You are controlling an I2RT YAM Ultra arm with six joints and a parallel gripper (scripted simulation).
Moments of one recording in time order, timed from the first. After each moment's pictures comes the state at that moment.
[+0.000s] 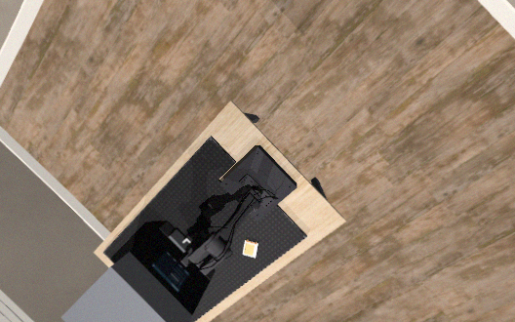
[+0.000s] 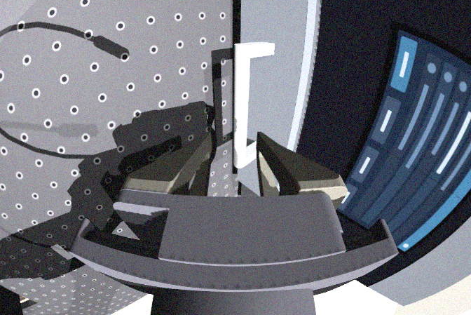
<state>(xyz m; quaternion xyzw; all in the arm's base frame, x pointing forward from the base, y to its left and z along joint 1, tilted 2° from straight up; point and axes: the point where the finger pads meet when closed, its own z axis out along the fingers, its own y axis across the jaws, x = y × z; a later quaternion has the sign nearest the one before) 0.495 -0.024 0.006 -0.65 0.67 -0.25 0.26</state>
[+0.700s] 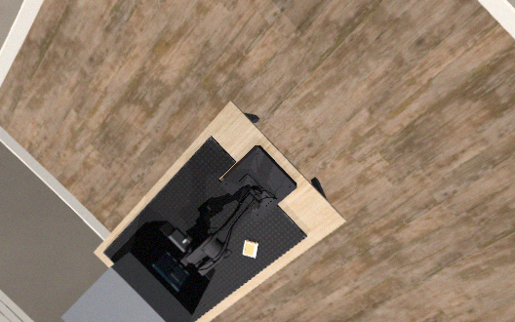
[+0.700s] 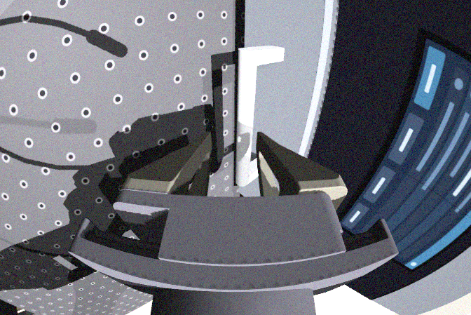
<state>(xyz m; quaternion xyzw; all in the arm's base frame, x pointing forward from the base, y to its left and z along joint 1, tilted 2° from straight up) 0.510 -0.023 -0.013 -0.65 0.67 -0.25 0.26</state>
